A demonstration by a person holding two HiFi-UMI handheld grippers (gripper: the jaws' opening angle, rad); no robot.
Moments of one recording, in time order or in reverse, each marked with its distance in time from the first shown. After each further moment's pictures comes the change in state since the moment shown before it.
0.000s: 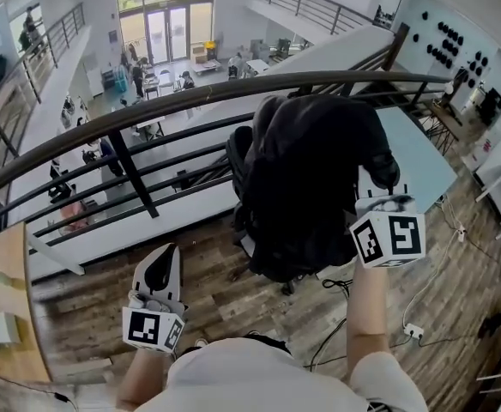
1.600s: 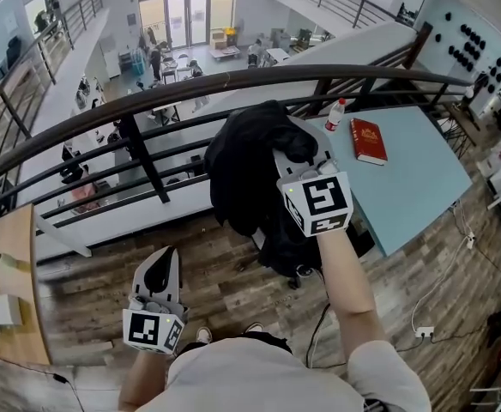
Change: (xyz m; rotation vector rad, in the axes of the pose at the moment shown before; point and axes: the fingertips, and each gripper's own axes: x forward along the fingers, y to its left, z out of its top) left arm -0.020 0.019 -0.023 -0.024 0.076 0.098; right arm 0.095 0.147 -0.096 -0.040 0.145 0.360
